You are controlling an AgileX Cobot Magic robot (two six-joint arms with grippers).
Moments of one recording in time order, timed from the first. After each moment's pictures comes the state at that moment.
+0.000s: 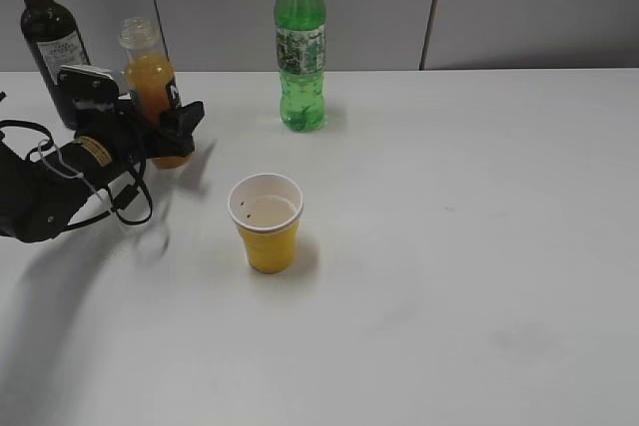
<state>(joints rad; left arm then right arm) -0.14 2.34 -1.03 0.24 -1.13 -0.07 0.07 0.00 -0.42 0.10 0.95 -0.12</state>
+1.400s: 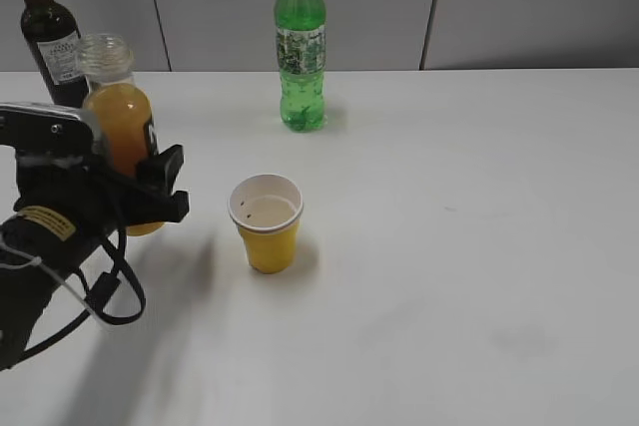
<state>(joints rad) -0.56 1.86 -0.42 -0.45 -1.17 0.19 0.07 0.00 -0.42 0.11 0.95 -0.12</state>
